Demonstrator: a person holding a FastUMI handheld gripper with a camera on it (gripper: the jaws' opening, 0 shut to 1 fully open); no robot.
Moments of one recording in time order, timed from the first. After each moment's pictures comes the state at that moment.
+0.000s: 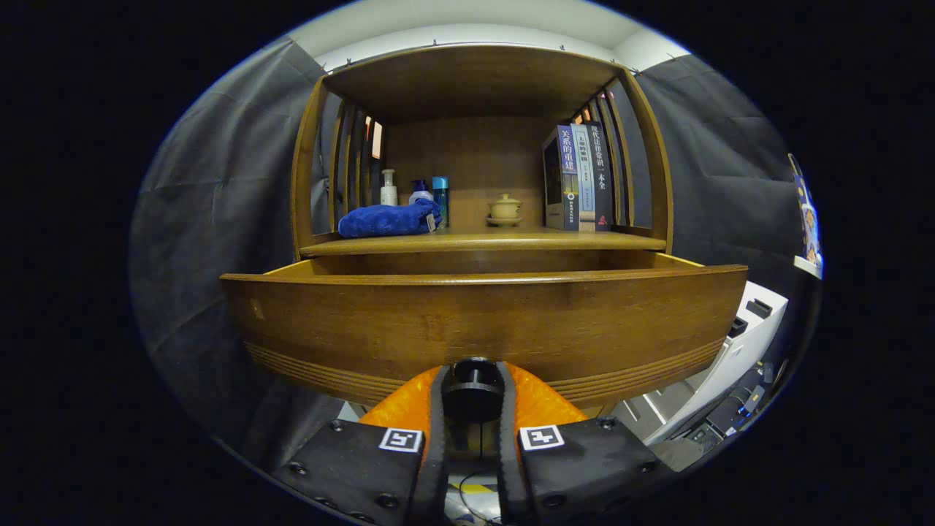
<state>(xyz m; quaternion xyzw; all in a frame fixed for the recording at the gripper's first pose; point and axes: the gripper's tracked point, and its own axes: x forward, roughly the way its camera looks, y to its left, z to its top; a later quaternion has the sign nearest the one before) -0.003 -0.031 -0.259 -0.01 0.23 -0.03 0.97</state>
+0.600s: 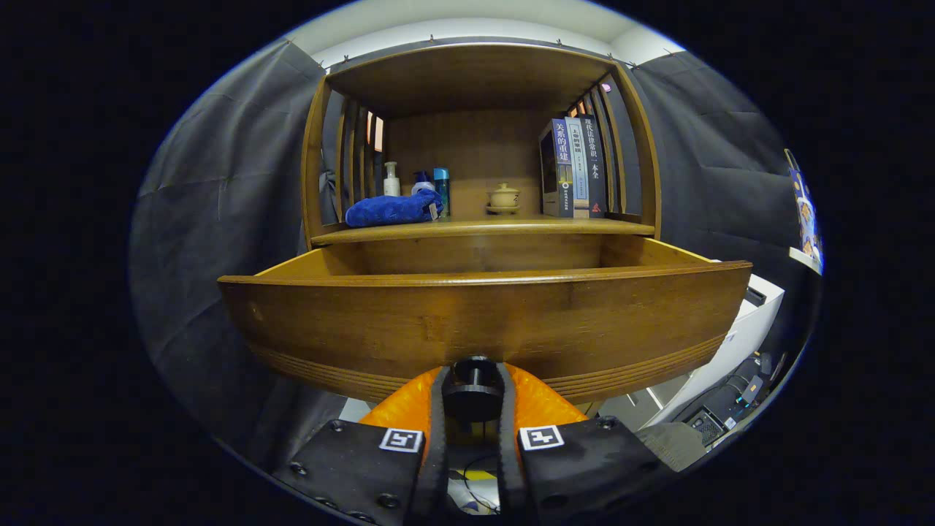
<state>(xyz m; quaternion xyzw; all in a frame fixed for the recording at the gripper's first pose) -0.037 -0.027 -0.258 -0.01 0.24 -0.03 0.97</state>
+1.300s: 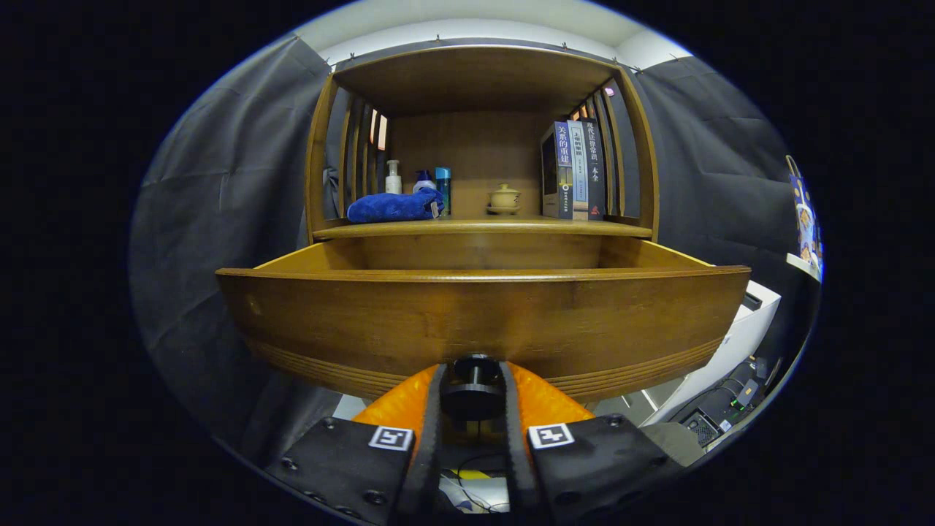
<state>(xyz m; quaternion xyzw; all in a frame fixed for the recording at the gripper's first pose) -0.042 -0.025 -0.261 -0.04 0.24 -0.03 0.97</state>
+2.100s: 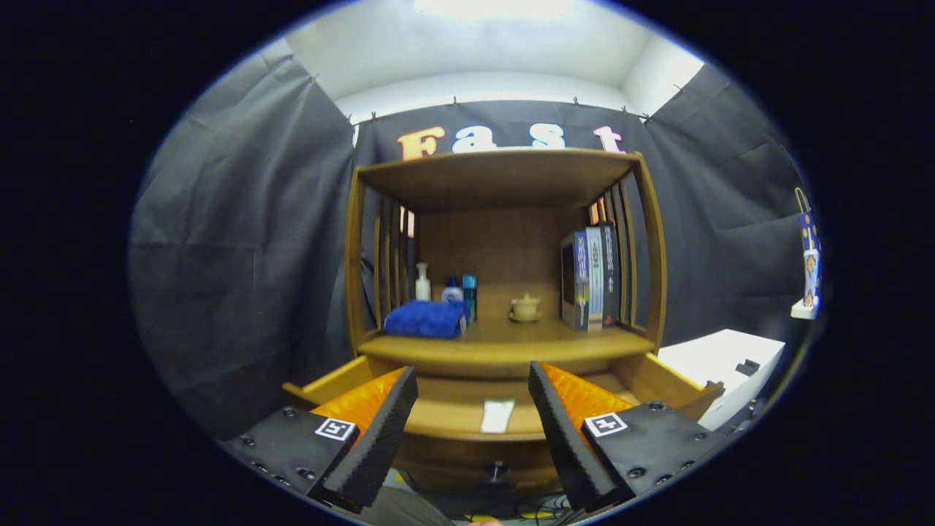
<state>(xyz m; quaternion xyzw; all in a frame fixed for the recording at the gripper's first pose) 0.012 0.010 -0.062 -0.02 0.06 0.02 1.00</state>
